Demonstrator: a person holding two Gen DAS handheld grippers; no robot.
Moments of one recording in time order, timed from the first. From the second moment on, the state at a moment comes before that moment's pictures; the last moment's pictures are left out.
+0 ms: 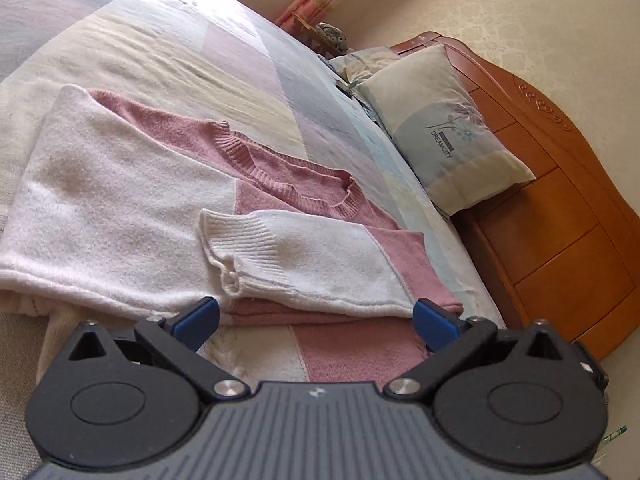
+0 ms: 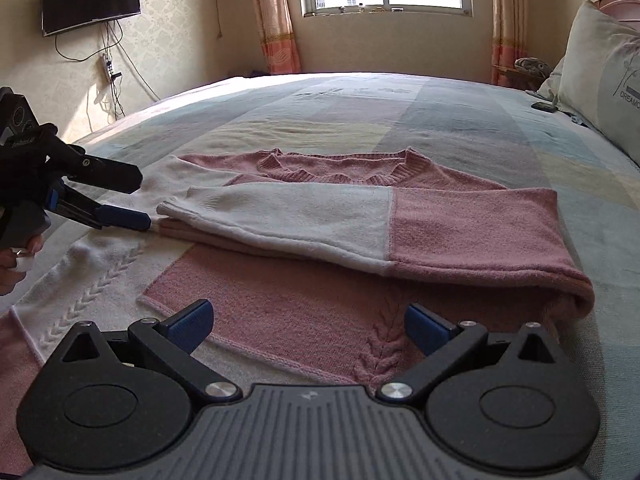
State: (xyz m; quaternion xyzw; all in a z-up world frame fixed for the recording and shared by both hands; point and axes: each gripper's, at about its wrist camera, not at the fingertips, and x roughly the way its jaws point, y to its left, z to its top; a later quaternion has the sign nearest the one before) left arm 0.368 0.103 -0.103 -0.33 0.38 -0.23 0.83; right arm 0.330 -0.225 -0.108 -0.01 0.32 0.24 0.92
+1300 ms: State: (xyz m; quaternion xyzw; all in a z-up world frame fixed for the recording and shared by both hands) left arm 0.429 0.077 -0.047 -0.23 0.42 -0.13 0.87; right arm 0.318 -0.260 -0.080 0.06 0.28 0.23 0.93
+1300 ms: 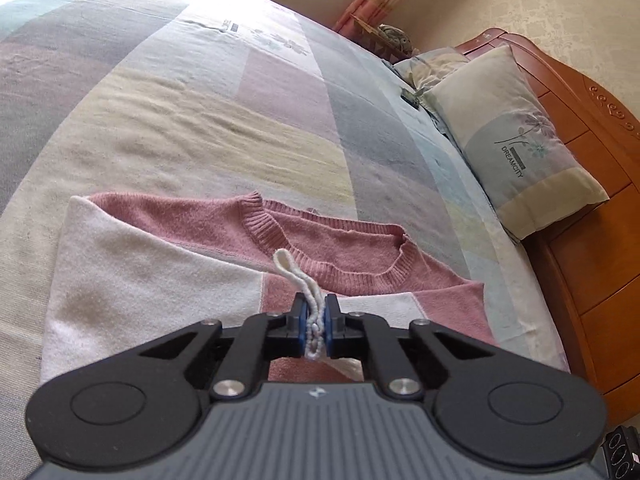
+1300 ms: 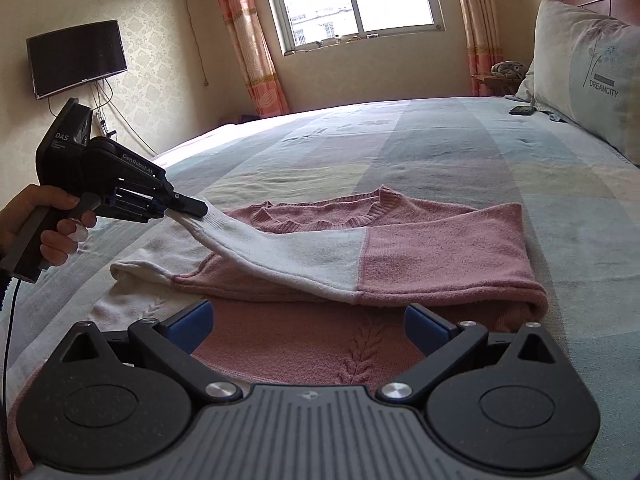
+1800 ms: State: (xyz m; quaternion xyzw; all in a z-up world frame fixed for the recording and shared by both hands) left arm 0.396 0.060 -0.053 -0.16 0.40 -0.16 0.89; right arm 0.340 -0.322 -0.101 0.09 0.34 0.10 0.93
